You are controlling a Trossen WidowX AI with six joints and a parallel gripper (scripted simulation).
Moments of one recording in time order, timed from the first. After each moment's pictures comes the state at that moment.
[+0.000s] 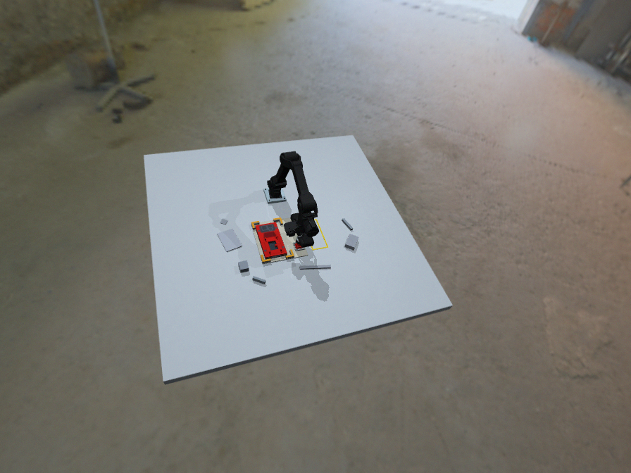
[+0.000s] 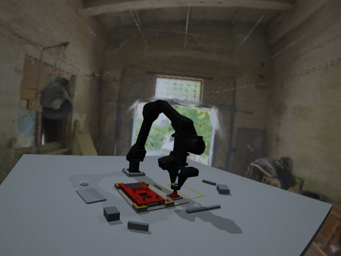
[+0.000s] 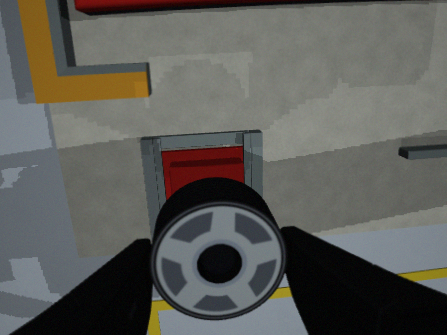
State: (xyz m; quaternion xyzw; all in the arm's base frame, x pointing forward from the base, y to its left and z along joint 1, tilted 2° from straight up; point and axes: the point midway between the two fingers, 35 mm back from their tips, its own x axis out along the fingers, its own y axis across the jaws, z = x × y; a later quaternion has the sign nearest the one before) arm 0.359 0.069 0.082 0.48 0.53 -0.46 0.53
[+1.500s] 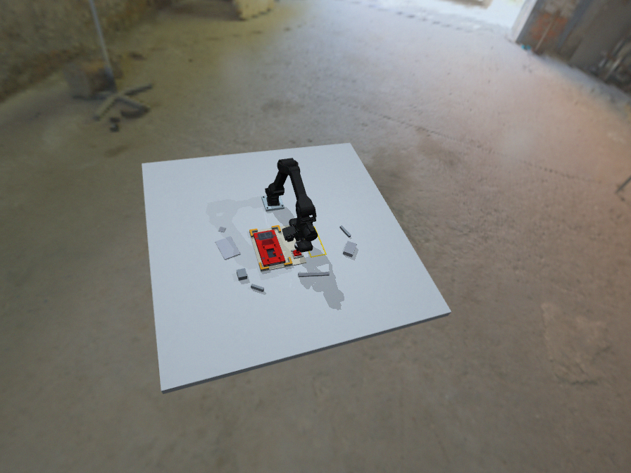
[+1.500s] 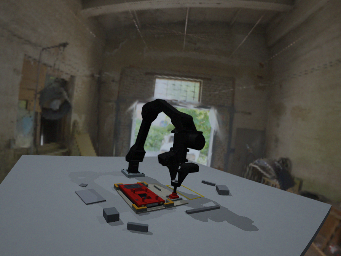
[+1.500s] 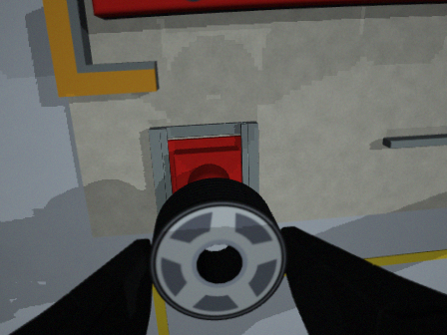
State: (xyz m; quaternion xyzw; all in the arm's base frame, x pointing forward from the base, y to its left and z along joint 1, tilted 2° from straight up) arm 0.359 0.068 0.099 0.48 0.53 -0.46 0.53
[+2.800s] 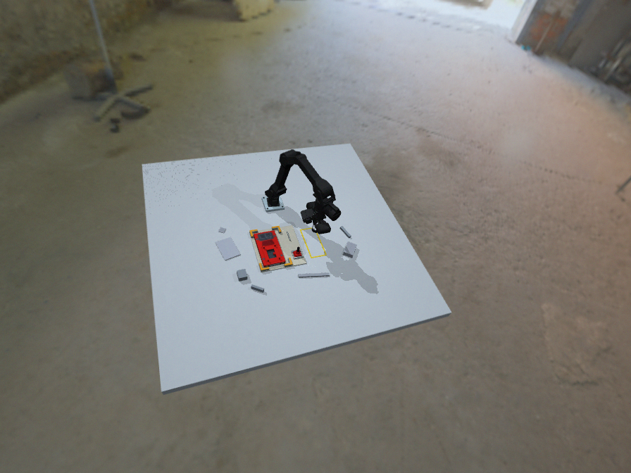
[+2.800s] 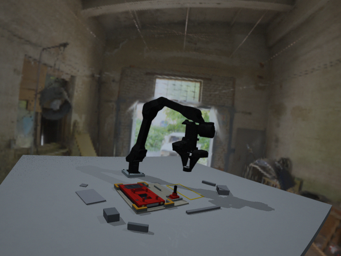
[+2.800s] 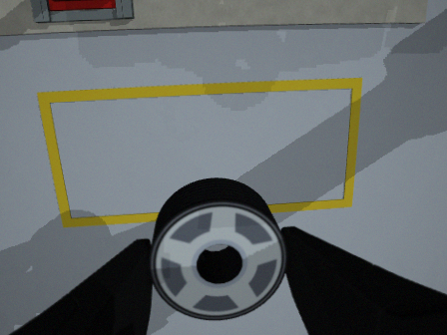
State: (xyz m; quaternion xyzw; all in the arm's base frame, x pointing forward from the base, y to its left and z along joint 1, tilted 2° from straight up) arm 0.289 0.161 0.139 0.48 0.53 -0.45 0.52
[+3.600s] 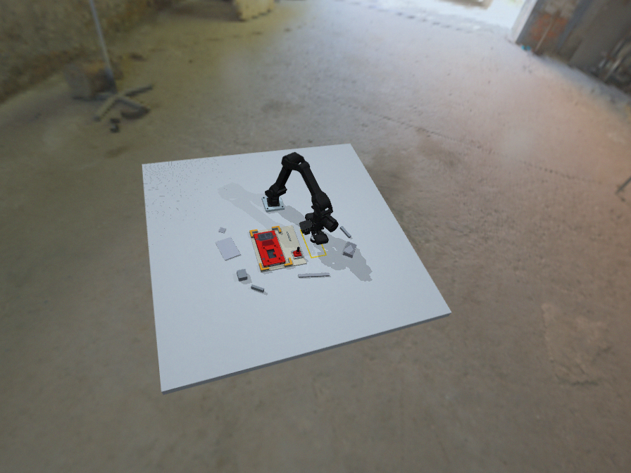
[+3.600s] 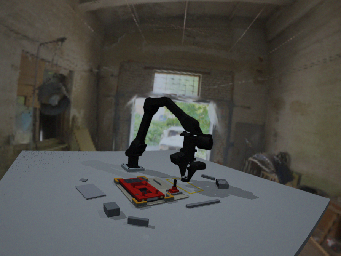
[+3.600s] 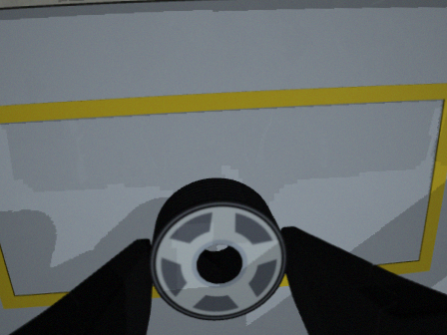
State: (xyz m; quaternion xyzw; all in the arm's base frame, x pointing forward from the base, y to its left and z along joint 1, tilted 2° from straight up) arm 0.291 0.167 0.060 0.49 0.53 -0.45 0.52
